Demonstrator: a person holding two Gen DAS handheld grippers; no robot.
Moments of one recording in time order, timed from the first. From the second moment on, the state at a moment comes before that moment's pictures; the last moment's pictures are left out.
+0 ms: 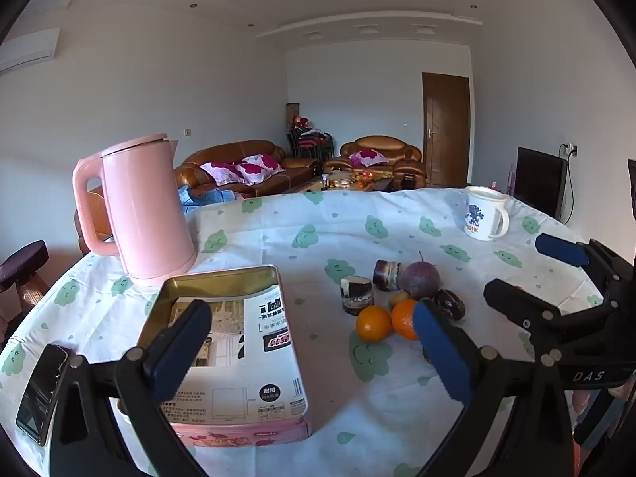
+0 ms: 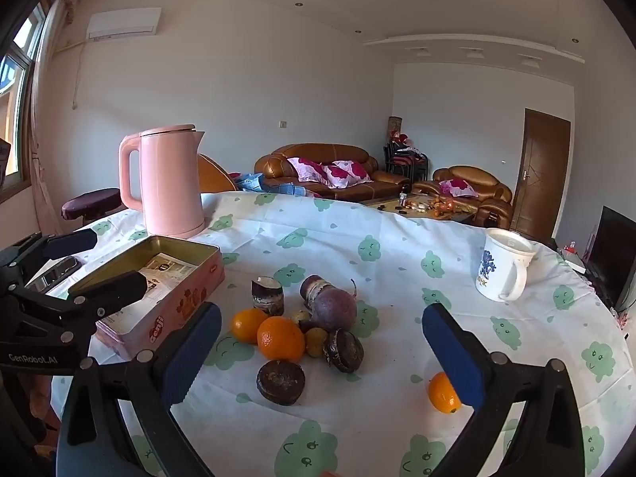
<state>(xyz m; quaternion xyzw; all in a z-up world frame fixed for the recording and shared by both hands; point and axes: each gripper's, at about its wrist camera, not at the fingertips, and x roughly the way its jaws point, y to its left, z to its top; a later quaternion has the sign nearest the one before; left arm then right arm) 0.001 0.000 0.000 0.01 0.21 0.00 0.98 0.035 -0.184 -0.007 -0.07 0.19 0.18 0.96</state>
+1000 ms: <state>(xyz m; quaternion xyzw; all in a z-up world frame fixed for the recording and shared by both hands) -0.001 0.006 -0.001 0.01 0.21 0.00 0.98 0.027 -0.179 -0.010 -0.07 0.19 0.19 0.96</state>
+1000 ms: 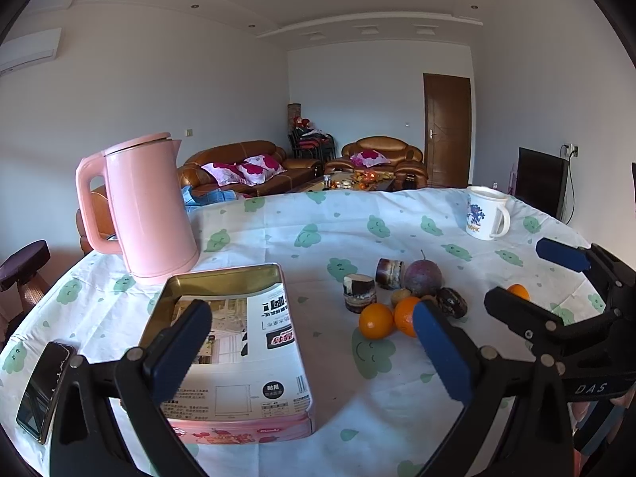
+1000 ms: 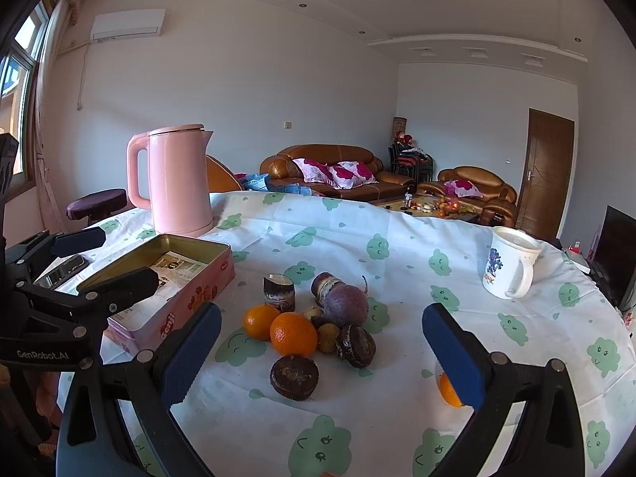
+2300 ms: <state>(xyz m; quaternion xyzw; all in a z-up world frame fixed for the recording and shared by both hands) -0.002 0.008 -0.005 0.01 0.21 0.00 0.98 0.029 -0.178 -0.015 -0.07 0.20 0.19 0.96</state>
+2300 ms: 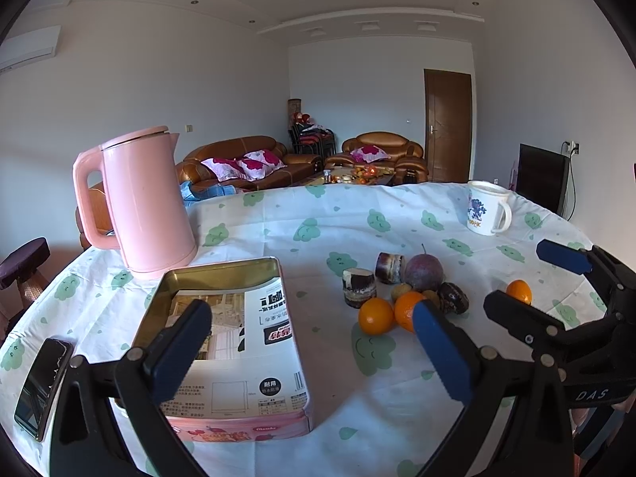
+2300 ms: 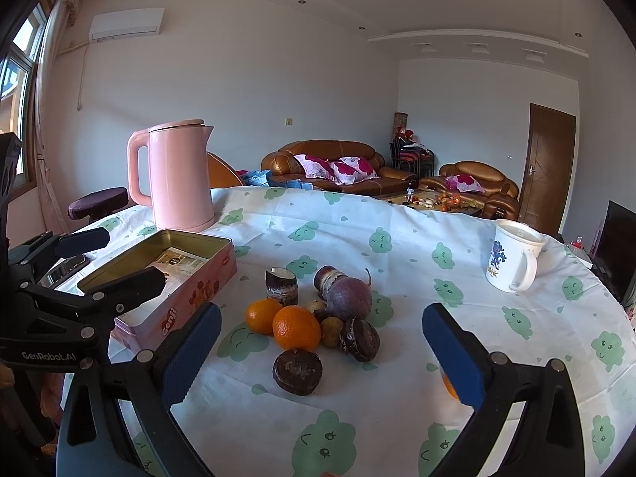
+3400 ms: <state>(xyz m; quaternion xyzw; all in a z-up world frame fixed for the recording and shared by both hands) 0.067 -0.082 -0.062 0.00 0.37 -0.13 0.92 0.096 -0.282 -0.055 -0.04 0.32 0.09 0.94</state>
